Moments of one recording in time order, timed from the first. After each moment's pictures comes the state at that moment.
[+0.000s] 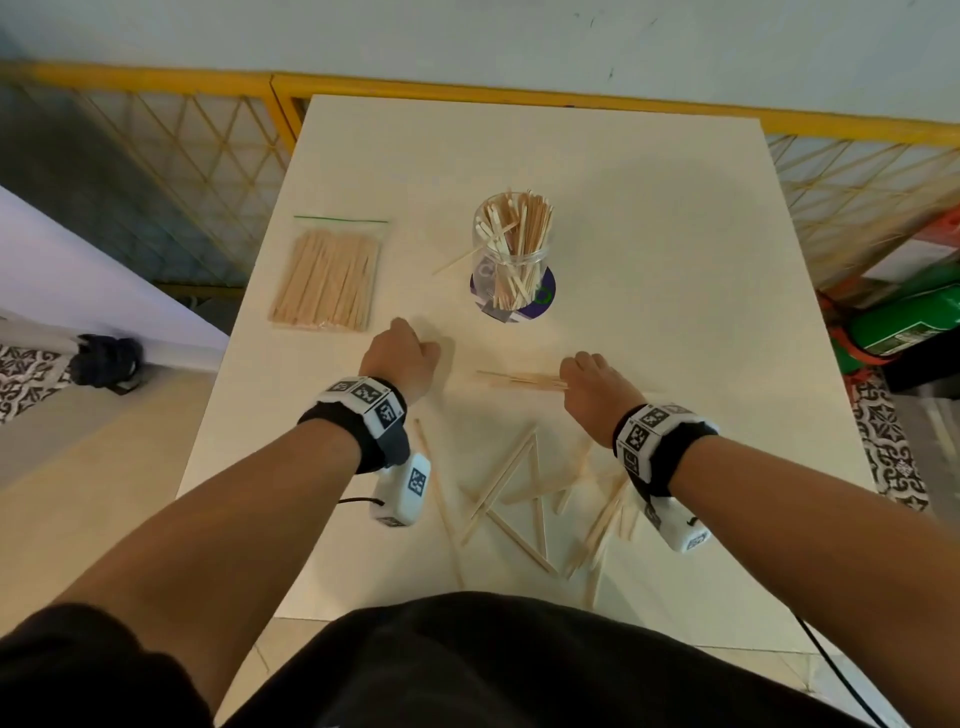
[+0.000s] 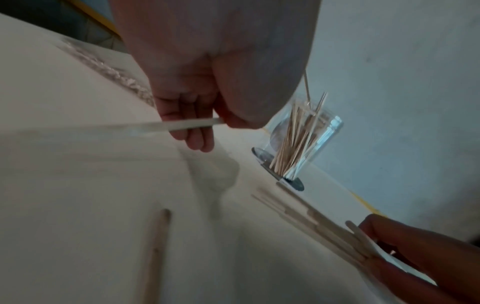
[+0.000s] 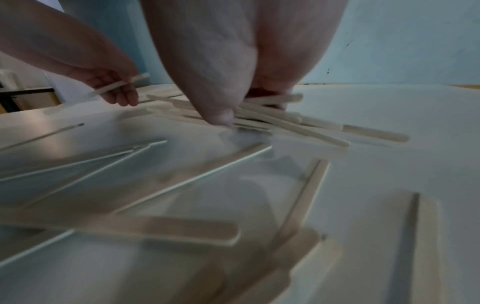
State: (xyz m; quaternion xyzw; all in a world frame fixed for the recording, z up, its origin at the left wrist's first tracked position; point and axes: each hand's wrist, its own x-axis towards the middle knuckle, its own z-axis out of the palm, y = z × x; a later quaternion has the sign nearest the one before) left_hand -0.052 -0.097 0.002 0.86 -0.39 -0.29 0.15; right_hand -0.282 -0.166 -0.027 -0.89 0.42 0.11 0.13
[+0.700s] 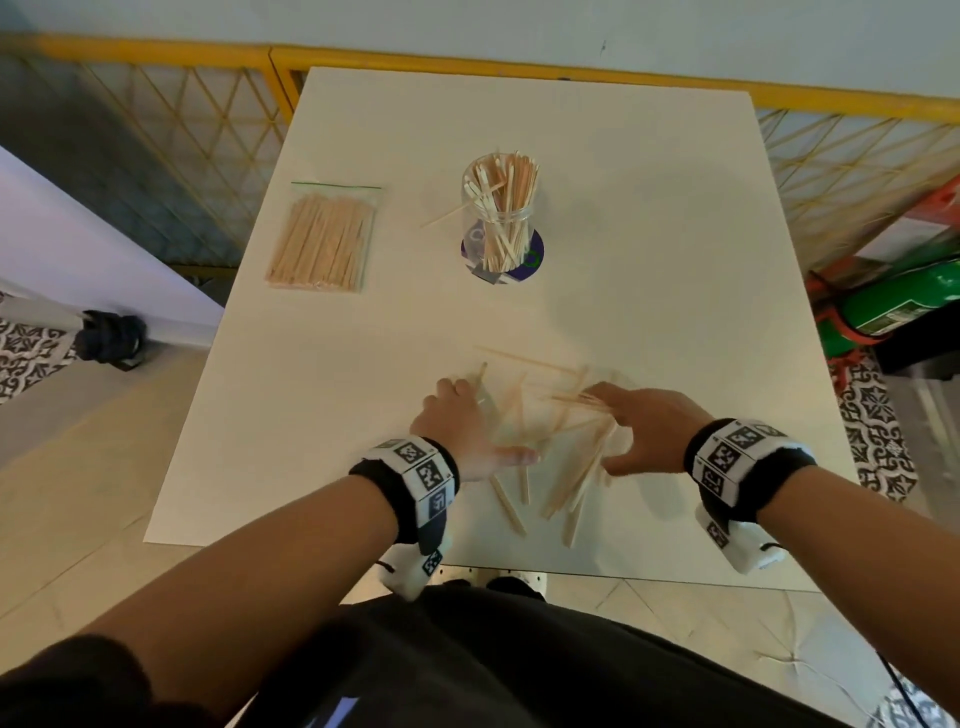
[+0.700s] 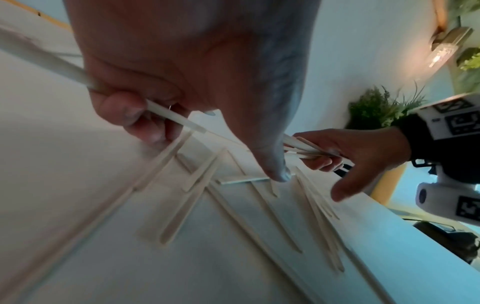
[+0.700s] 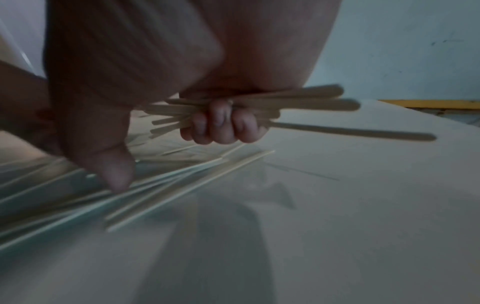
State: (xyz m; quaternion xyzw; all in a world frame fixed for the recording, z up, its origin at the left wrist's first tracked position) left_hand -0.160 -0.016 -0.018 0.79 -0.53 -0.32 -0.08; right_hand -0.380 -0.117 0.010 -0.86 0.39 0.20 0.24
